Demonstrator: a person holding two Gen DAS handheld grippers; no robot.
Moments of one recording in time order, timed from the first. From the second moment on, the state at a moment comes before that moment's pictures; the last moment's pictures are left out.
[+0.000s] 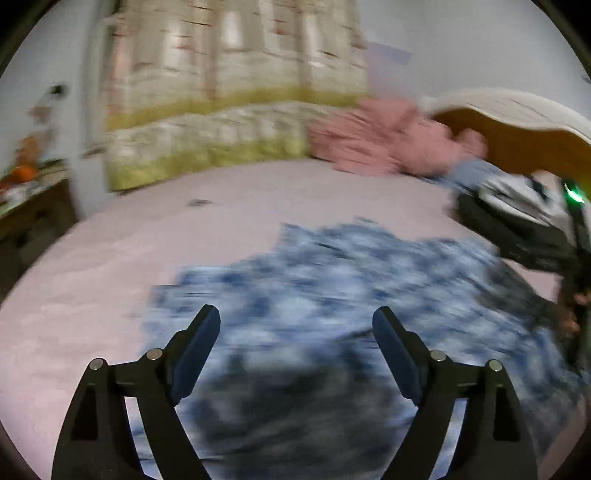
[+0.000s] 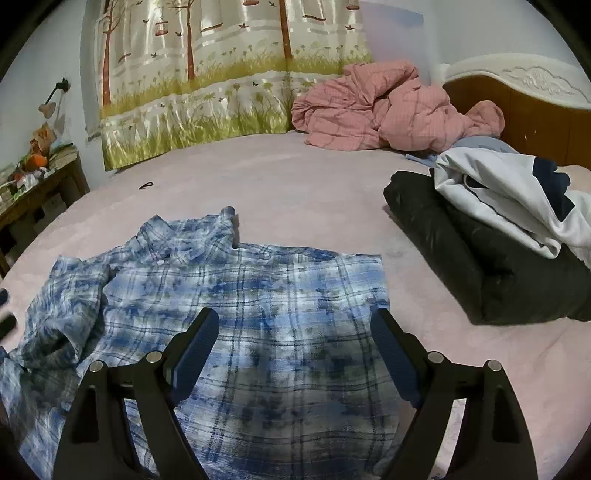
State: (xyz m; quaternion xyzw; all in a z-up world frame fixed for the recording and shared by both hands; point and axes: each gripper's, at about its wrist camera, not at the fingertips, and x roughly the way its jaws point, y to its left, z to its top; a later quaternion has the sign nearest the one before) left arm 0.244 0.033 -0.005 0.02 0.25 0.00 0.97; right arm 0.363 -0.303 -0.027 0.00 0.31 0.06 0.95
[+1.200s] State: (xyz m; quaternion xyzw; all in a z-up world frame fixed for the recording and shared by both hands) left arm 0.285 0.168 -0.052 -0.15 0.36 0.03 0.92; right arm 0.359 -0.304 -0.022 -0.01 0.30 0.06 0.95
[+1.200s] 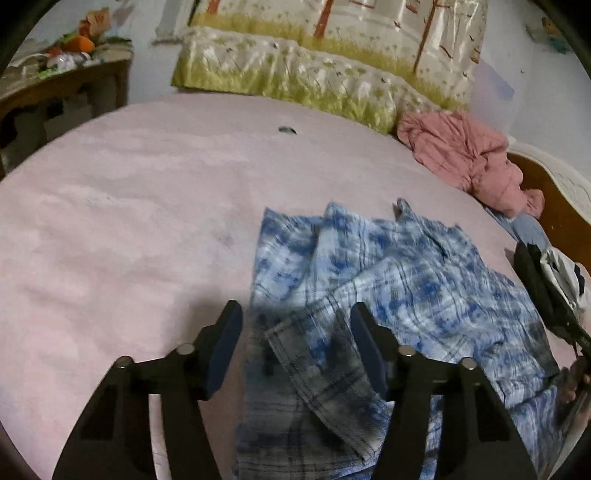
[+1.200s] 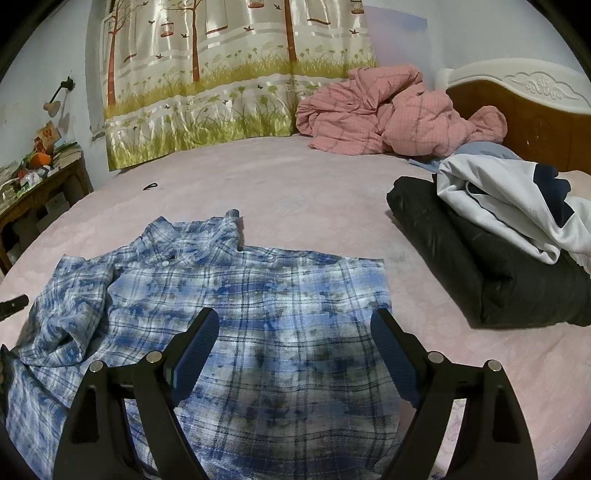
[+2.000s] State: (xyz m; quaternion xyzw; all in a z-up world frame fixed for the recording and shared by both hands) left arm 0.264 0.017 0.055 -0.08 0.26 -0.14 0.95; right arm 0.344 -0.293 -0.014 0.00 0.28 0.11 0.95
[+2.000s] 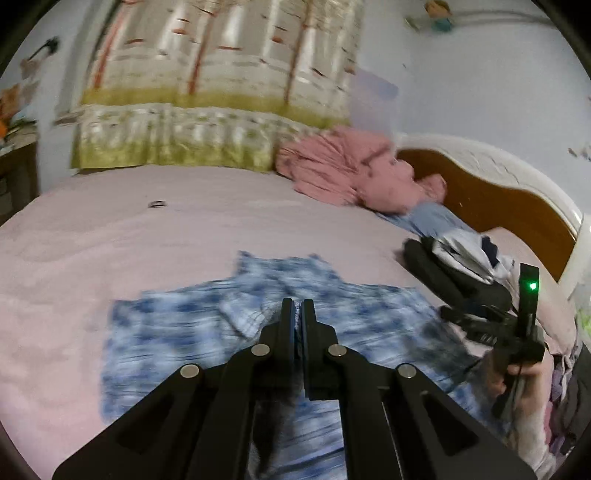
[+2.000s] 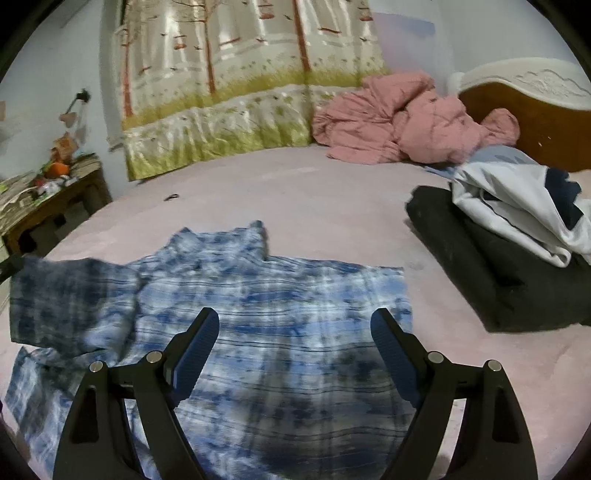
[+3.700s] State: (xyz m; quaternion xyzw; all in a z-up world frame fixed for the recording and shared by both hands) left arm 0.360 0.165 -0.059 -0.13 0.37 0.09 0.91; right arm 0.392 -0.292 -0.067 -0.03 0.39 0.11 0.91
